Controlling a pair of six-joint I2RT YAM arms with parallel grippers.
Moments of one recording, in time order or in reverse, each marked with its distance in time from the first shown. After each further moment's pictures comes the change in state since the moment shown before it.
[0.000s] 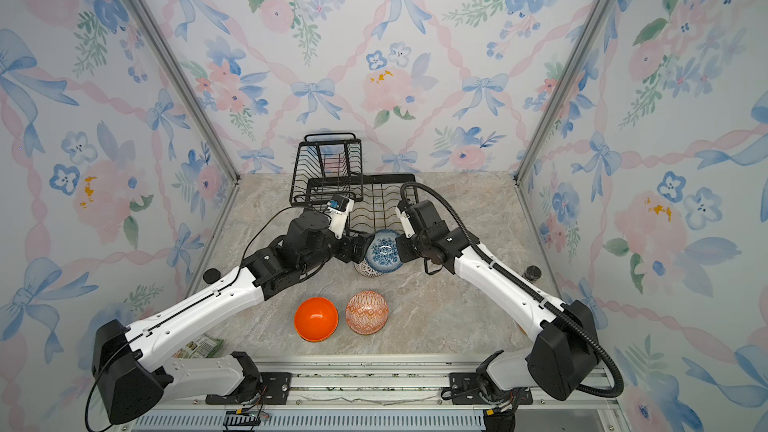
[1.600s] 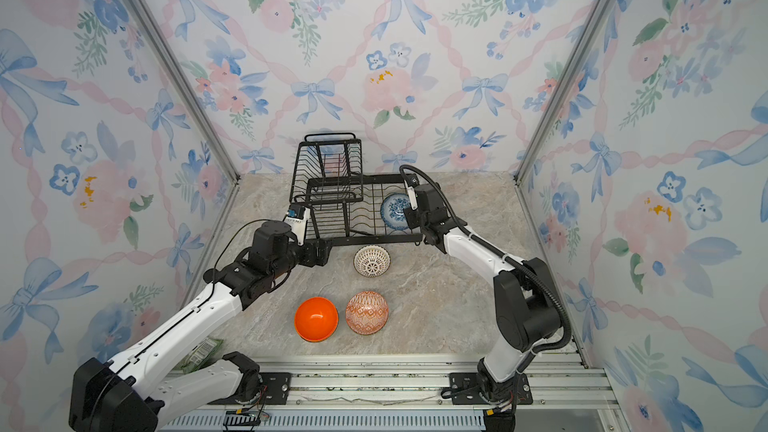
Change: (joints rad) left arm 0.291 -0.158 -0.254 -0.008 0.096 -0.012; right arm -0.171 0.307 0.022 0.633 0.178 -0.322
